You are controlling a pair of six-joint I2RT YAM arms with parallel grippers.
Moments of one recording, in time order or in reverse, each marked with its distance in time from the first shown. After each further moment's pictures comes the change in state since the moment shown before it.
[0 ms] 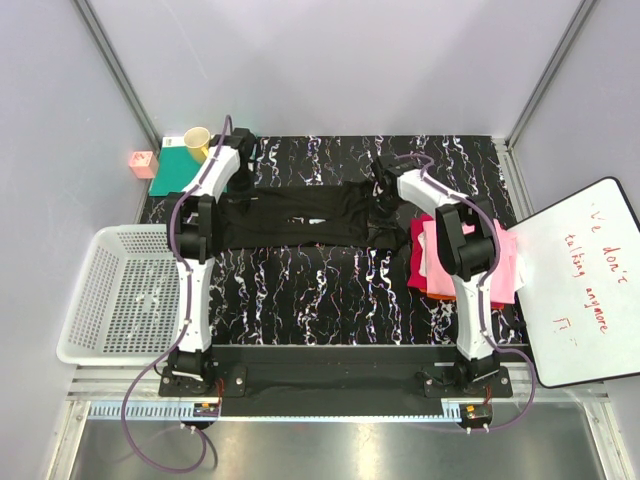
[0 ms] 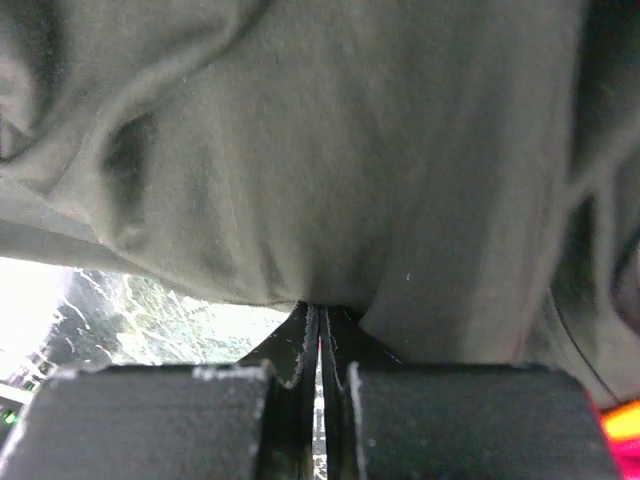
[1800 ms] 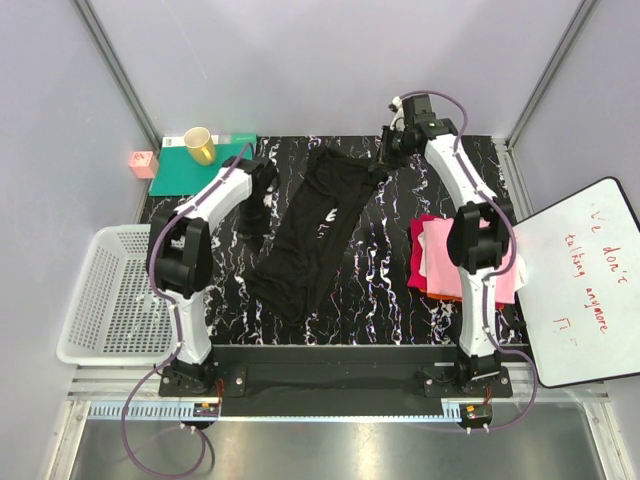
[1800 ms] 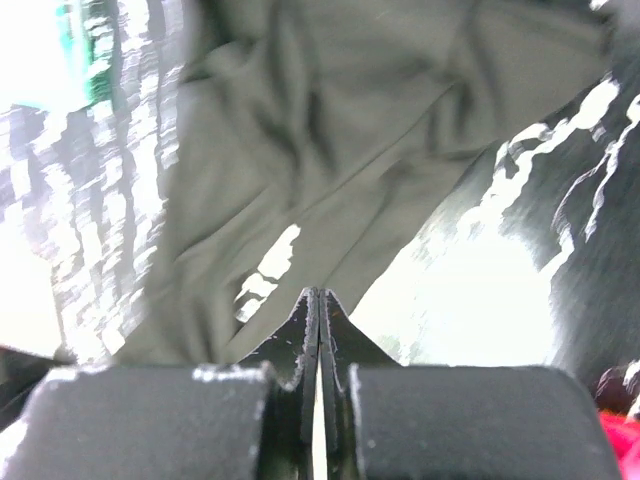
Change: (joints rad) left arm -0.196 -0.453 -0.529 -0.081 0.123 -0.050; right arm -0.132 0.113 0.534 0.024 -0.152 -0.065
